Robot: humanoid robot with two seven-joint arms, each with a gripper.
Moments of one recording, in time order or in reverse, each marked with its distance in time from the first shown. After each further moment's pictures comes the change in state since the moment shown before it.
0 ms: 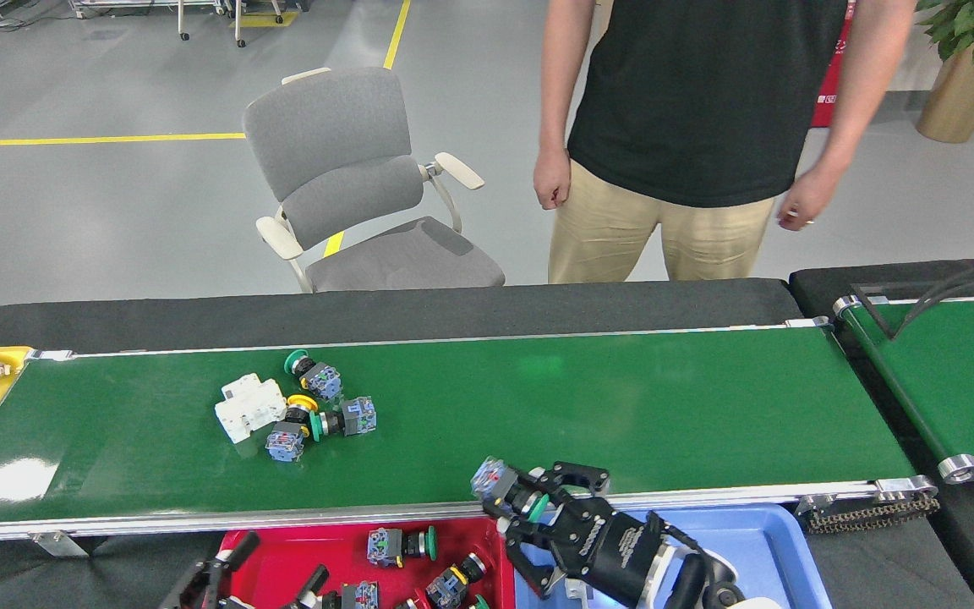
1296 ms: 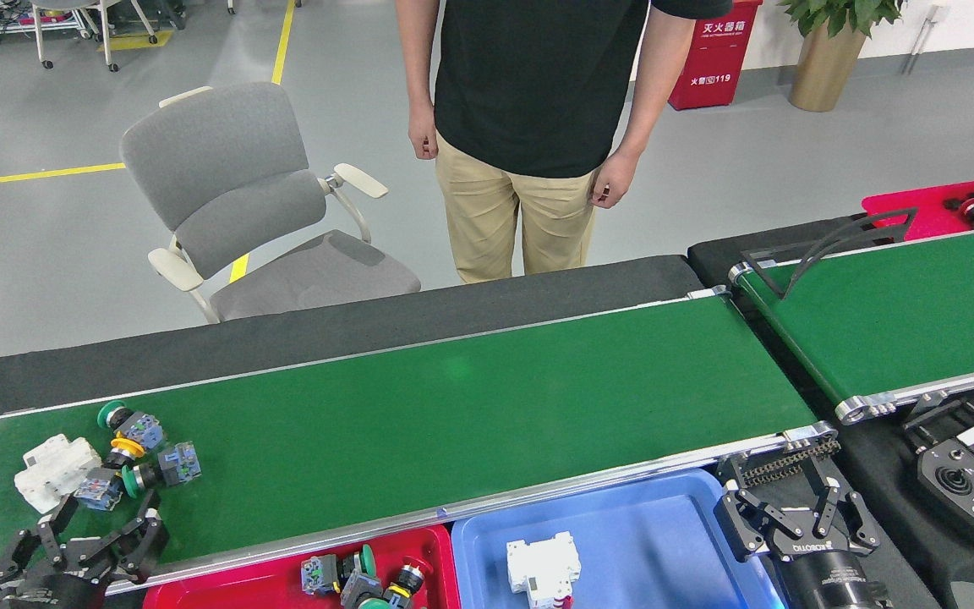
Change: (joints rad) left arm -0.297 0.248 0.079 0.462 -0.003 0.215 0.004; right arm 0.241 -0.036 -0.530 -0.094 -0.079 0.527 -0.094
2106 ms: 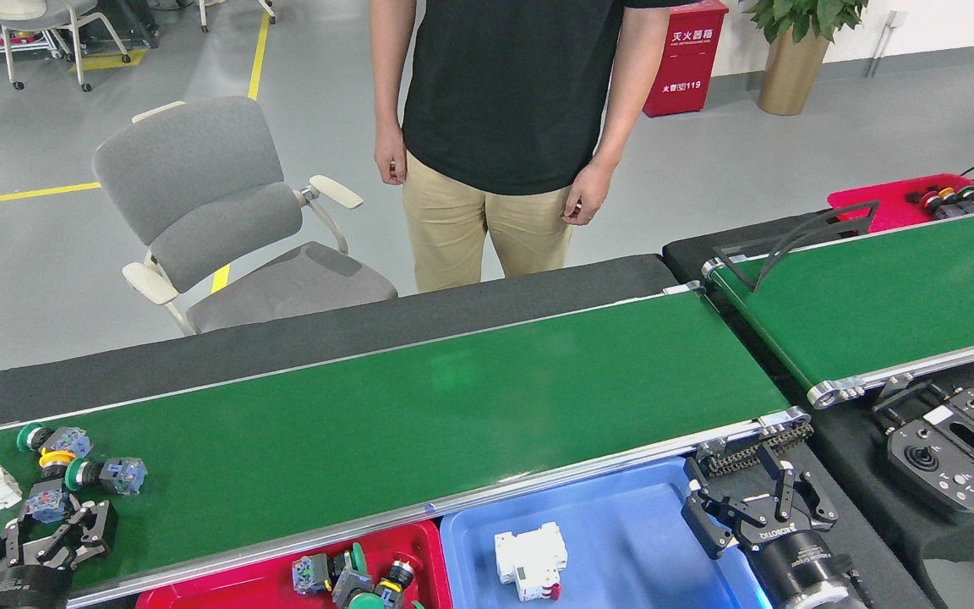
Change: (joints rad) left arm -0.043 0.009 -0.002 0.101 0.014 0.162 0.023; right arm -0.080 -0.039 0.095 0.087 0.000 -0.092 -0.001
